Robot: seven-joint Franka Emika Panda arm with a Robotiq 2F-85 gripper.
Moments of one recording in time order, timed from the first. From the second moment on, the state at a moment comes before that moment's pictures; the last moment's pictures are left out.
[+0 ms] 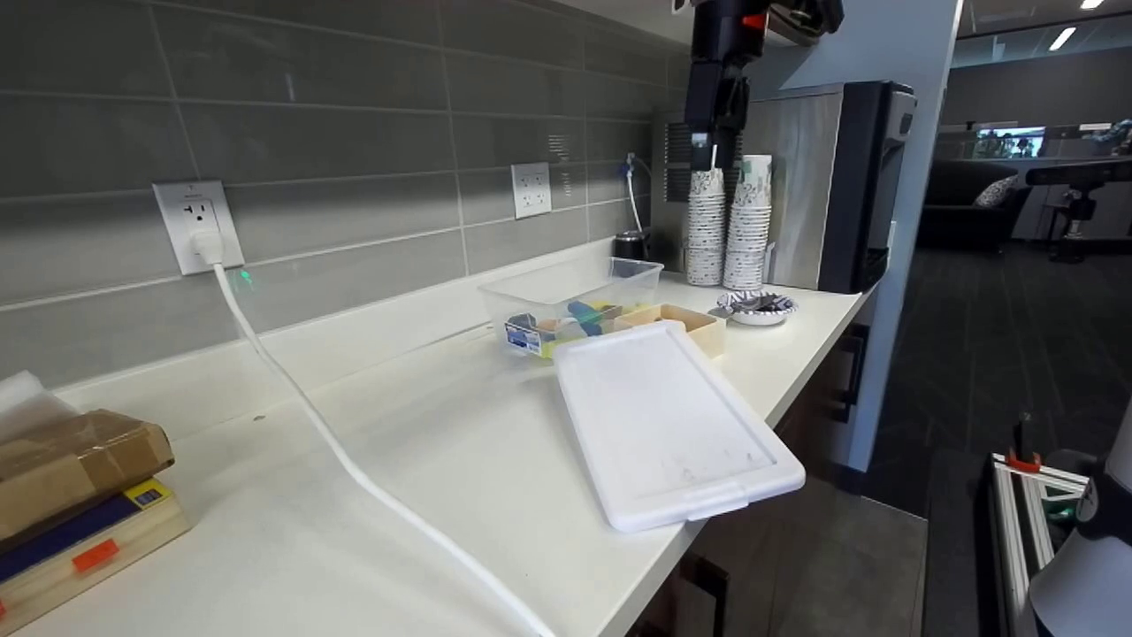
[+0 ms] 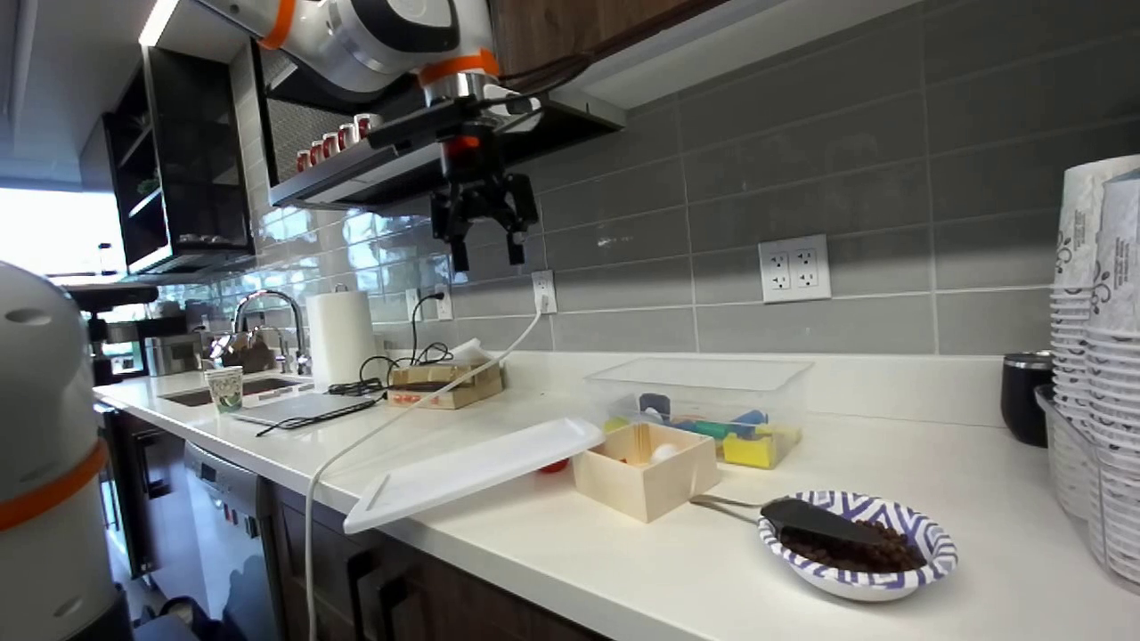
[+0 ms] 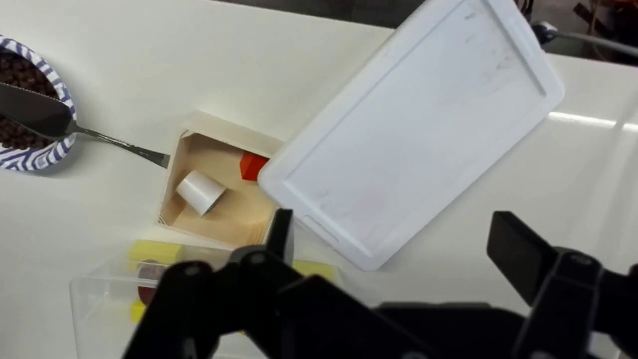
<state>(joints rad) 0.00 -0.53 -0.14 -2.35 -0.06 1.90 -0.21</state>
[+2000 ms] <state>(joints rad) -0.25 0.34 -0.26 -2.03 0.23 2.22 -0.26</state>
